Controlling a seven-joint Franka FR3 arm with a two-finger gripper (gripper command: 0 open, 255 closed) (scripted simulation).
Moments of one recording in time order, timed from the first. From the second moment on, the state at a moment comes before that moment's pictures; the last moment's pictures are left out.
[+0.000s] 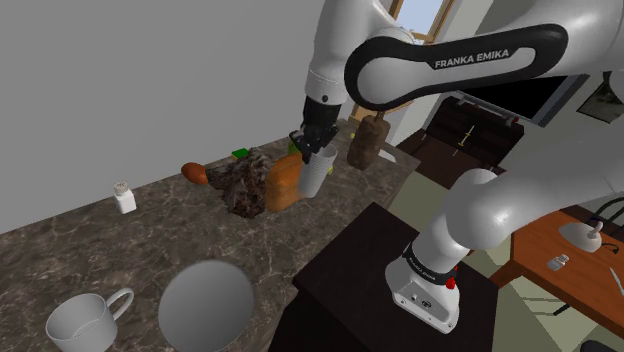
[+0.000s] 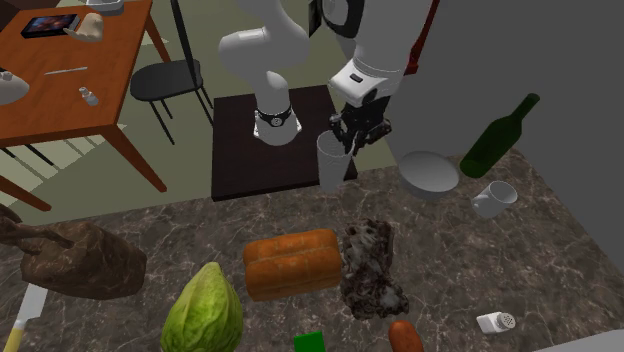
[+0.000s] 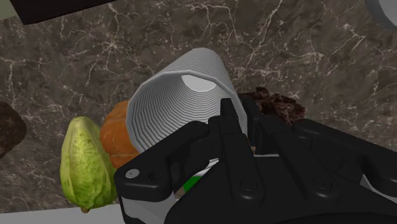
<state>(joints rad) 0.09 -0.50 0.35 -2.49 0.04 2.02 0.58</state>
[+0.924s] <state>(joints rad) 0.14 -0.21 0.63 -2.13 0.00 1.92 0.96</state>
